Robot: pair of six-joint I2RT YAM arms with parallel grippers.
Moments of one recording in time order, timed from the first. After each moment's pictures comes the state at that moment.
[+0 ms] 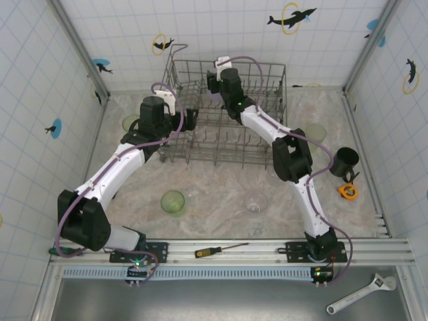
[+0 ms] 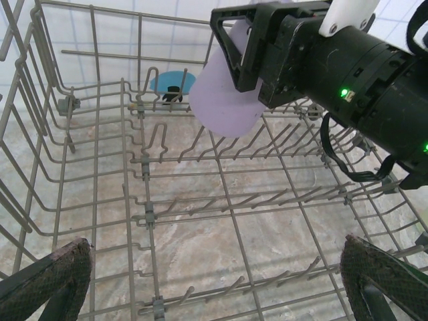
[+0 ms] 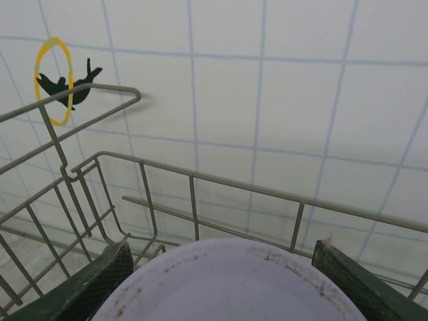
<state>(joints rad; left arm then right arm) -0.39 1.41 1.13 -0.16 0.12 -0.21 0.58 2.42 2.14 0.16 0.26 0.03</state>
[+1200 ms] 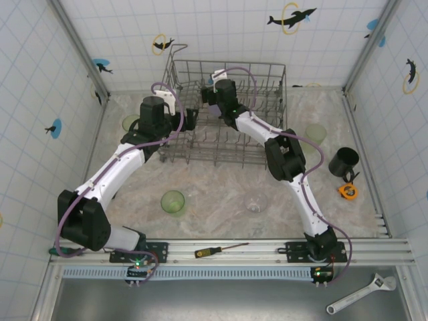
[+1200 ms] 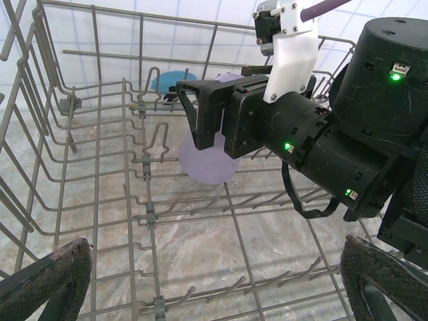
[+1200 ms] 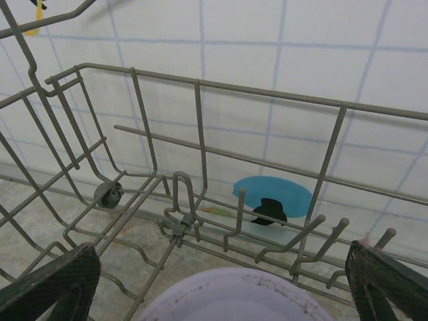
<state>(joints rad) -0.39 1.41 1.13 -0.17 0.12 -0.21 0.60 2.52 2.14 0.14 0.26 0.08</state>
